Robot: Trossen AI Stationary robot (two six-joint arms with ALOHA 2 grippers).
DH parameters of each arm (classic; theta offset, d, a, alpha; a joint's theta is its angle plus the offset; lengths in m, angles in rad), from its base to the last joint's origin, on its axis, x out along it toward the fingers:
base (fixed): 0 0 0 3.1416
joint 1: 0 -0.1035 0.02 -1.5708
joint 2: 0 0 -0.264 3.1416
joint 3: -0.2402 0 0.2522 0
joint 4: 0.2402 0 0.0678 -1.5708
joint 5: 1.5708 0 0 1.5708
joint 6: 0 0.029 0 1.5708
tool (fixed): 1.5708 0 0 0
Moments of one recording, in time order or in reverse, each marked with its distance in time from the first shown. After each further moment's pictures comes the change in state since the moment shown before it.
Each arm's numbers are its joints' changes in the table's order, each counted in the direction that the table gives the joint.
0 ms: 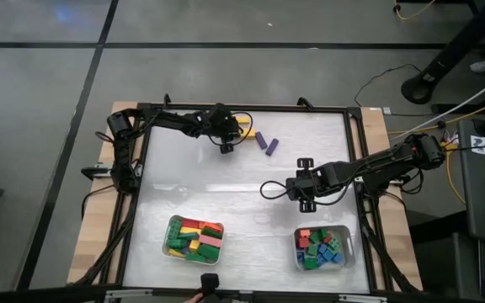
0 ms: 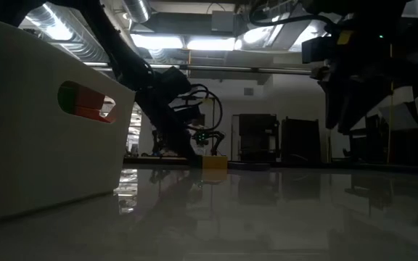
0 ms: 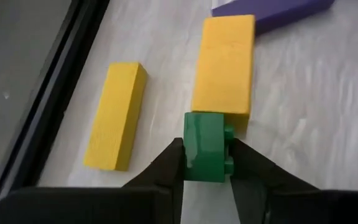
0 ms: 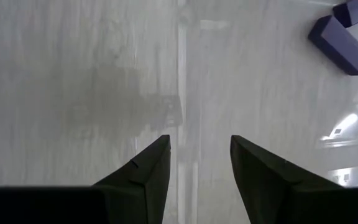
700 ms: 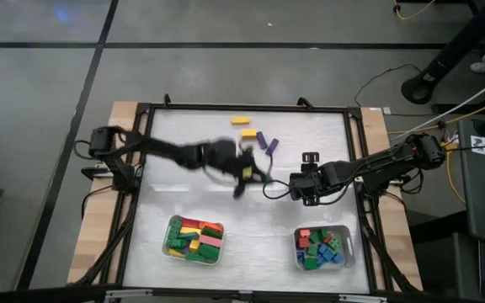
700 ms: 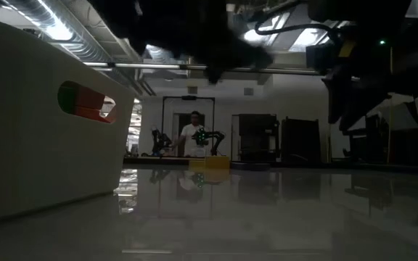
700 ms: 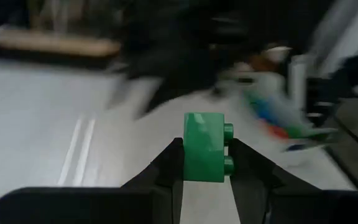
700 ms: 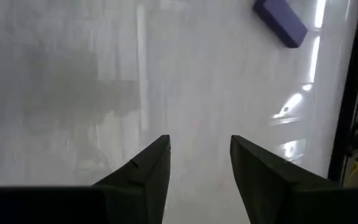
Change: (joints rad) left arm 0.472 0.206 -0.011 -0.277 0.243 -0.534; right arm 0.000 0.004 -0.002 0.114 0.162 0.007
